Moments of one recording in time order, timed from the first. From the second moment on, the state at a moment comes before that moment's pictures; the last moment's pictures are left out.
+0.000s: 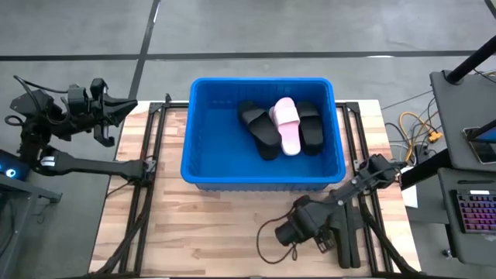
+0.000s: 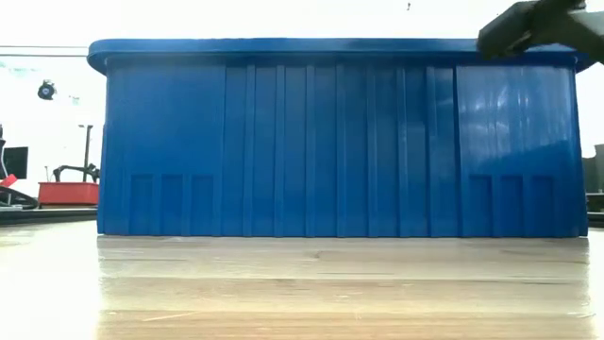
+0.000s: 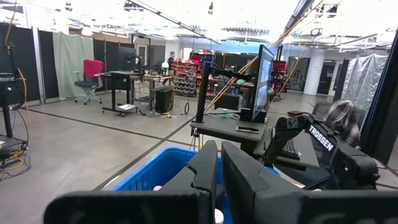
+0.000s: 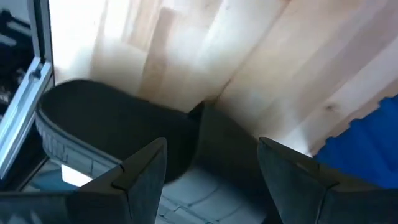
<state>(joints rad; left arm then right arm) 0.08 0.62 1.38 -0.70 -0.24 -0.07 0.57 2.00 1.70 -1.57 -0.24 0.07</state>
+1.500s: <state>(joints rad) 0.08 0.61 1.38 -0.70 -0.23 -0.07 0.64 1.98 1.48 -1.55 -0.11 0.10</state>
